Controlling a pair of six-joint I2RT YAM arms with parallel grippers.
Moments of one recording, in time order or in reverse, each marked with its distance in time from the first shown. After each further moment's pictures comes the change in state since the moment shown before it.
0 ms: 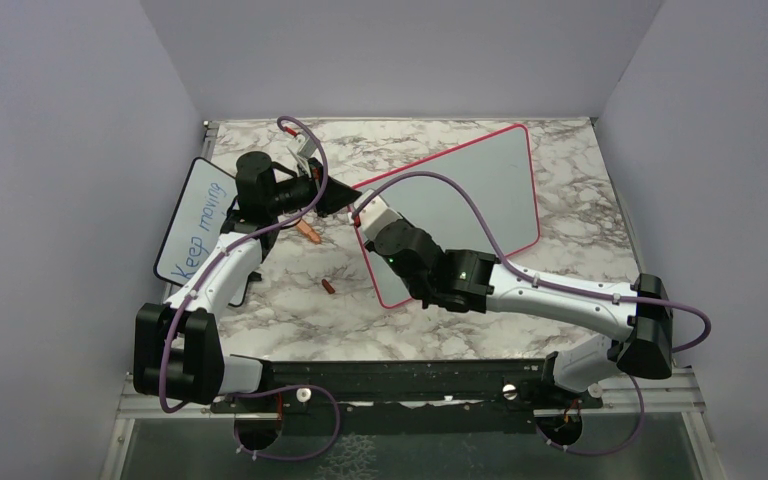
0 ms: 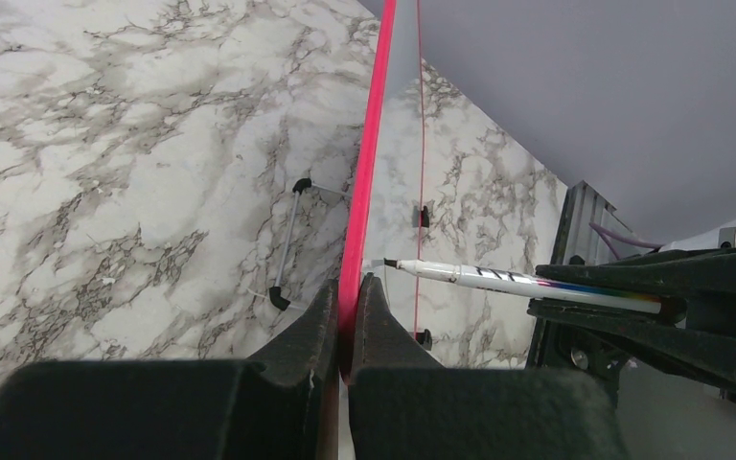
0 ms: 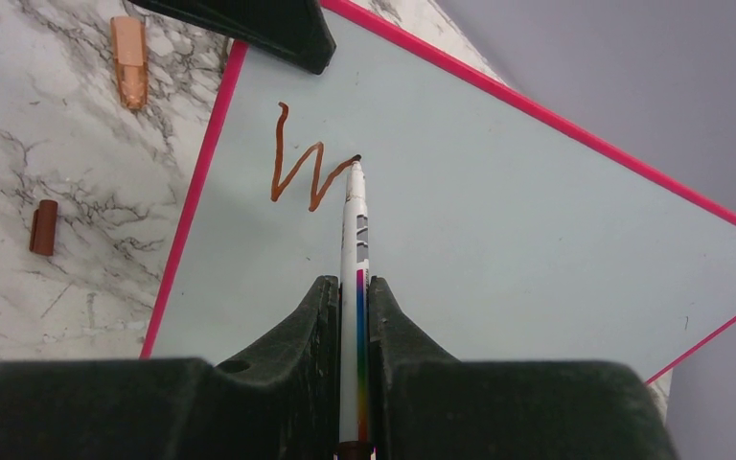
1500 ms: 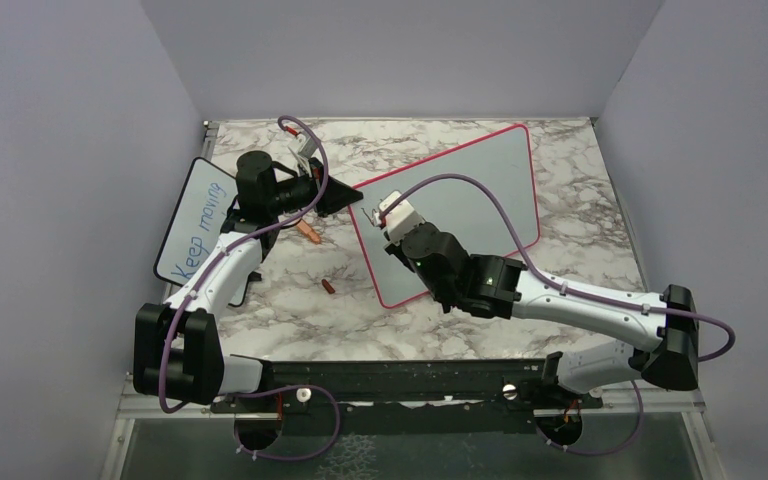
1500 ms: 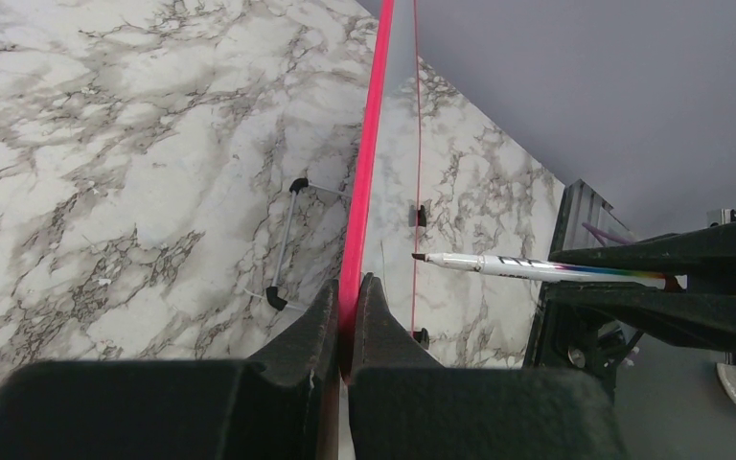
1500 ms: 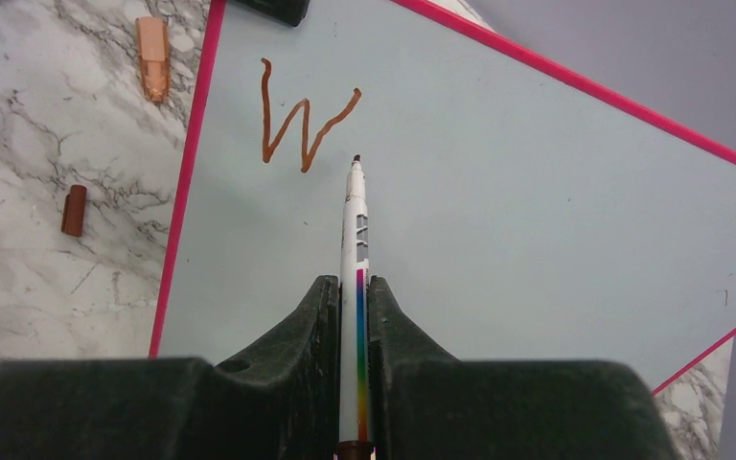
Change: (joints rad) left arm 0.000 0.000 0.006 -0.009 0.002 0.000; right arm -0.016 -0.139 -0.121 0.020 -0.069 0.069
